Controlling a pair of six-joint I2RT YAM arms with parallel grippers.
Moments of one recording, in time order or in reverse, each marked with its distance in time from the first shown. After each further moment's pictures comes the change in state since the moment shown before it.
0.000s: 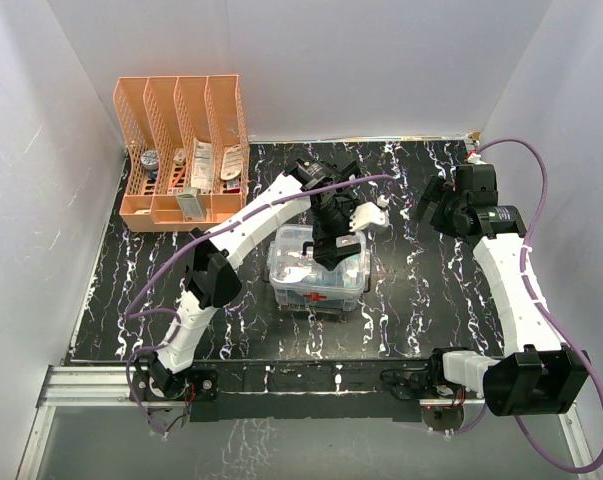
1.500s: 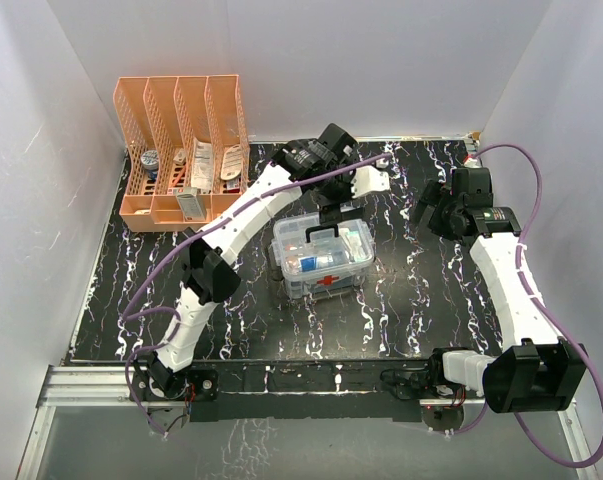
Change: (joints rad) left arm 0.051 0.016 0.113 0.256 -0.274 0.006; right arm 0.000 0.016 -0.037 0.025 -0.004 0.011
